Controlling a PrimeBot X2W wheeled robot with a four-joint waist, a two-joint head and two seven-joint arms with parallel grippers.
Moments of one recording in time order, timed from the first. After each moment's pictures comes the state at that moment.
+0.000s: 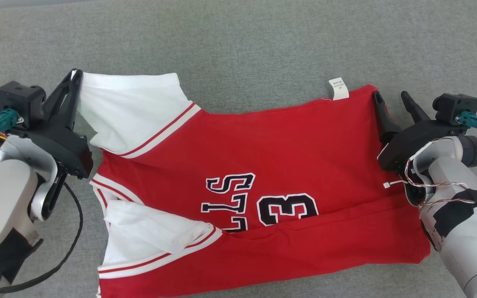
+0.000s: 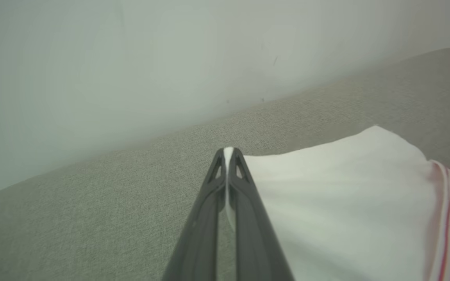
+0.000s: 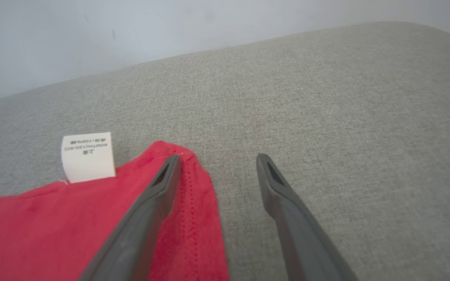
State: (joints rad) left arm -0.89 0.59 -0.71 0.51 -0.72 0.02 -0.14; right arm -0.87 -0.35 0.41 0.99 0.66 0.13 -0.21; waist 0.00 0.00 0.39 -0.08
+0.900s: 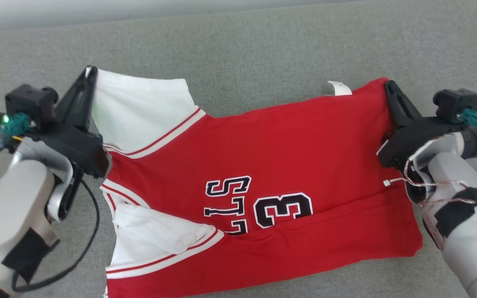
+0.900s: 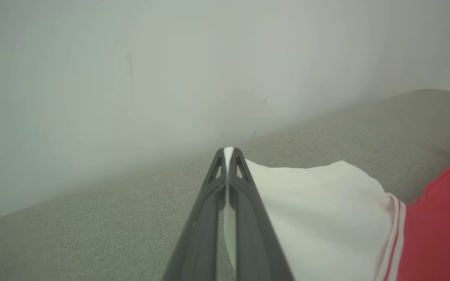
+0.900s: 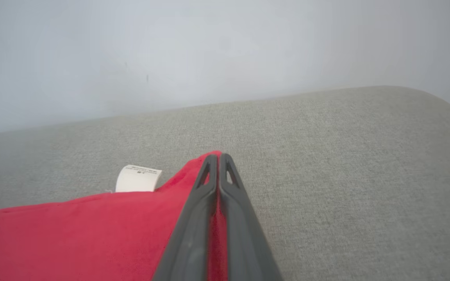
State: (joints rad) left arm -0.90 0.54 -0.71 0.53 -0.74 0.01 -0.21; right arm -0.89 -0.36 0.46 0.96 0.66 0.13 -0.26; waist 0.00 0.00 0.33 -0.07
